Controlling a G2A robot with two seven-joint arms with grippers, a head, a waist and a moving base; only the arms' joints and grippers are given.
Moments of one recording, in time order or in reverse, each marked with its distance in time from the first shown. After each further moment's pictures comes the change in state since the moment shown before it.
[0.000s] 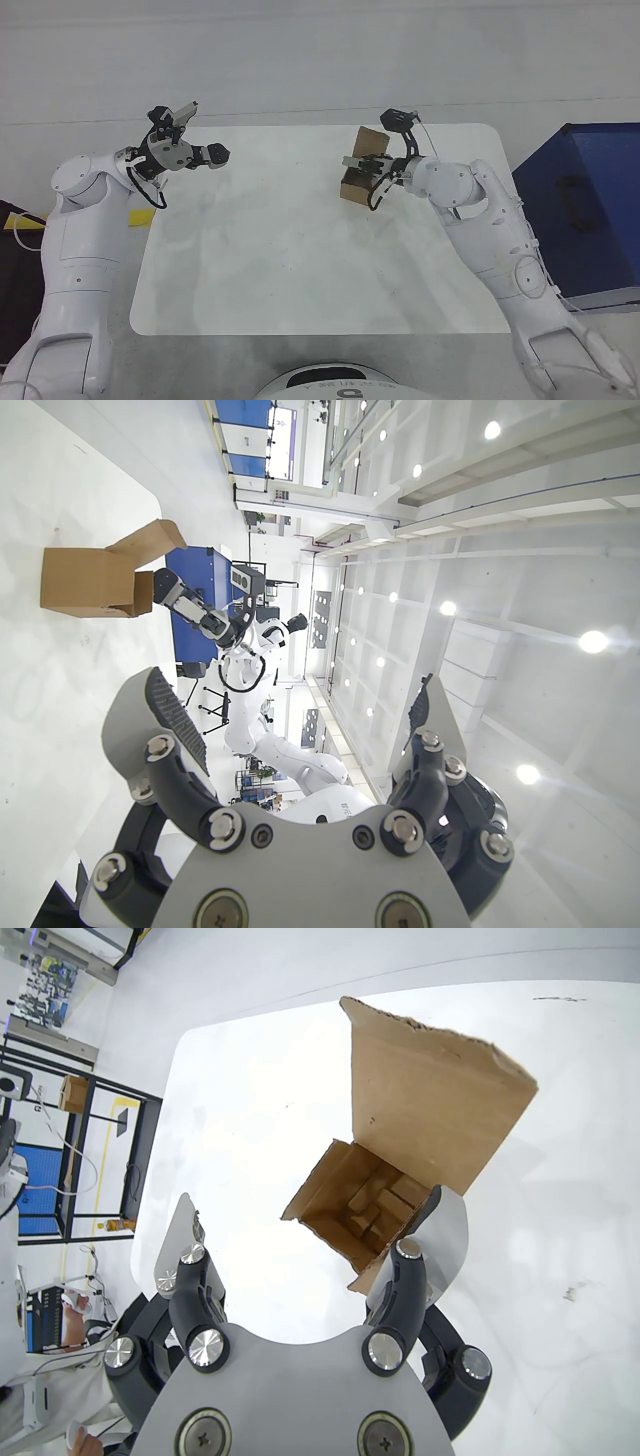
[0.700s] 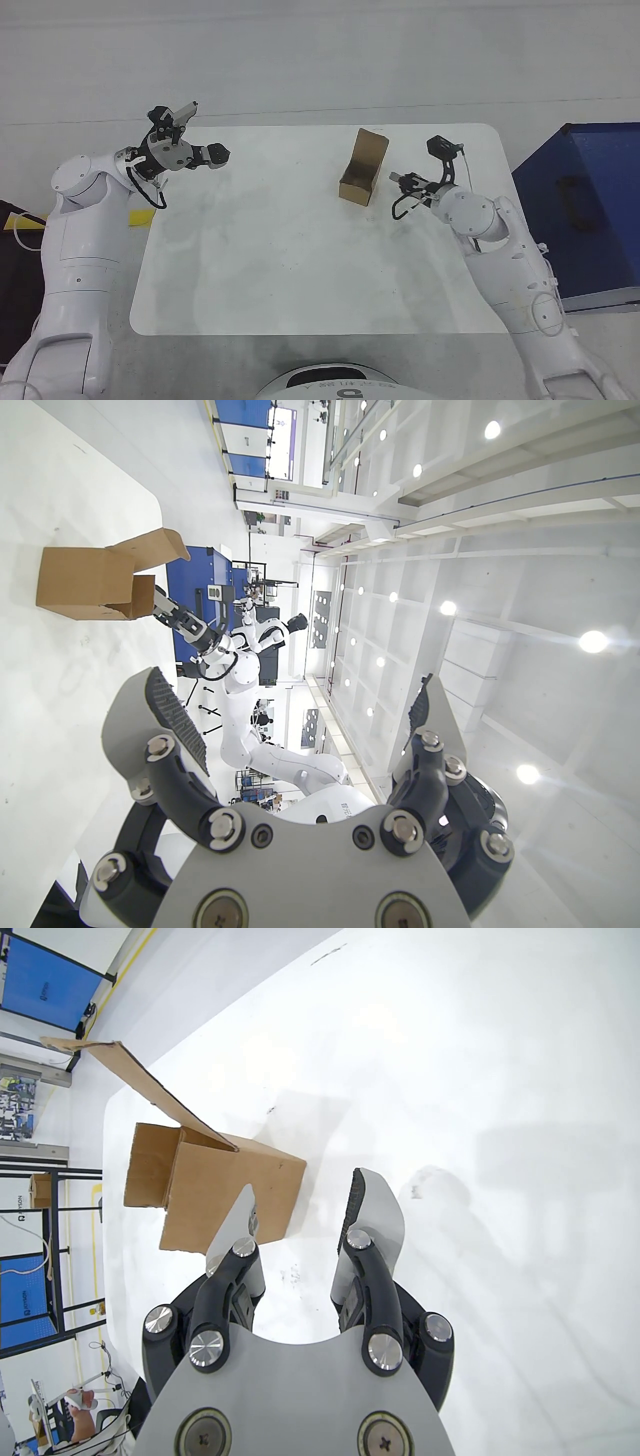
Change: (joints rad) left arm 0.000 0.000 0.000 0.000 0.000 0.000 0.000; right arm -0.200 0.024 0.150 -0.021 -0.013 0.130 -0.143
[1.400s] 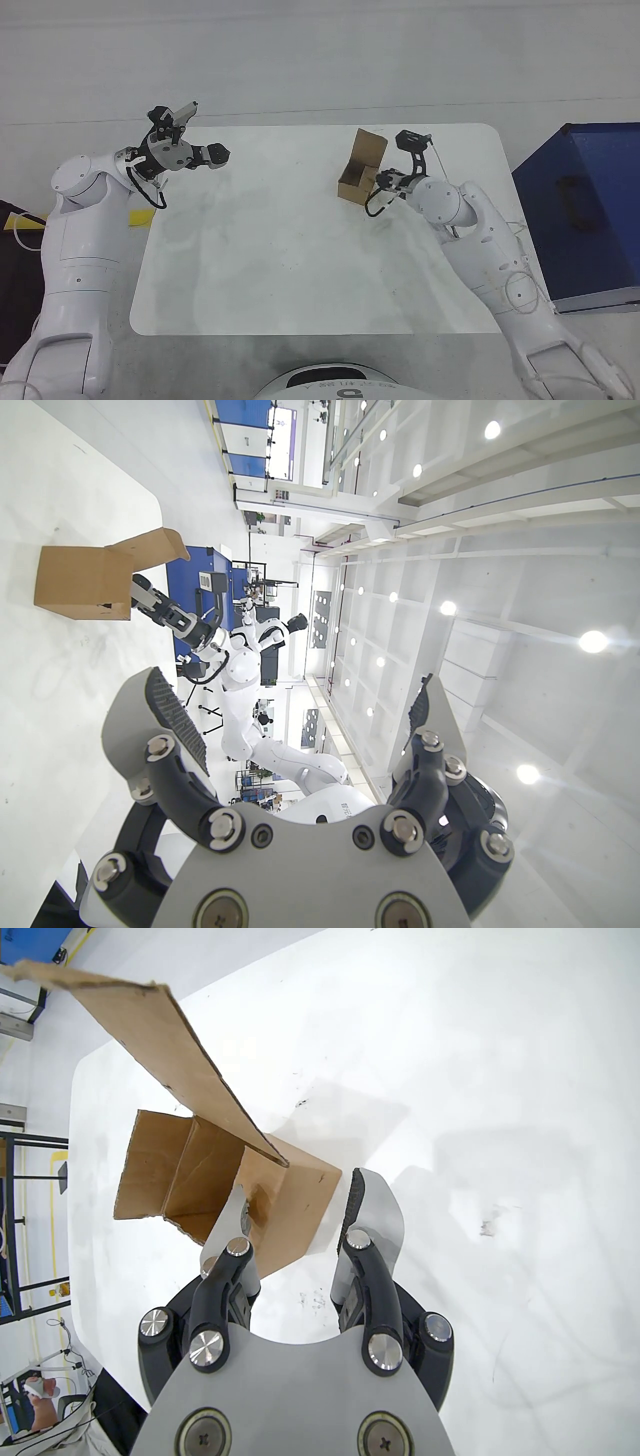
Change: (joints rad) left arm 0.000 0.000 0.000 0.000 0.000 0.000 0.000; right arm 0.141 -0.035 -0.181 0.082 -0.108 0.073 0.019
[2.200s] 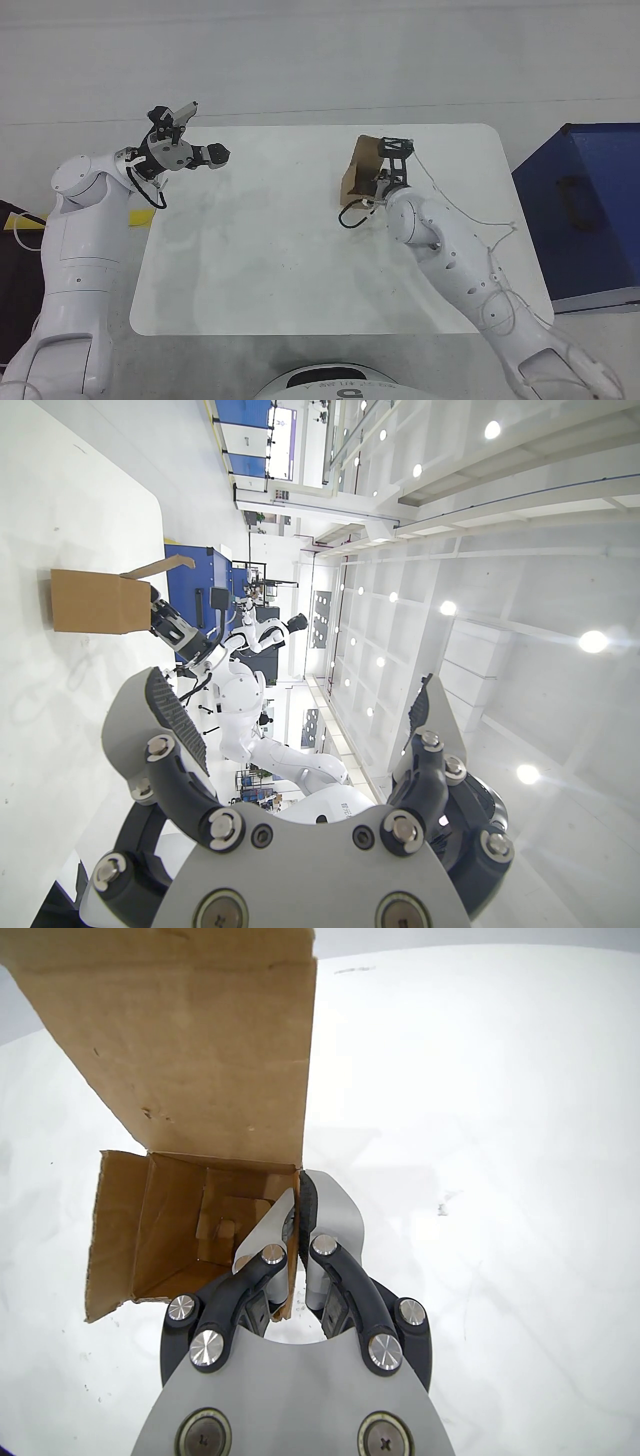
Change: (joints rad) left arm 0.000 0.000 0.000 0.000 0.000 0.000 0.000; right arm -0.037 -0.024 -0.153 -0.159 -0.385 0.294 -0.009
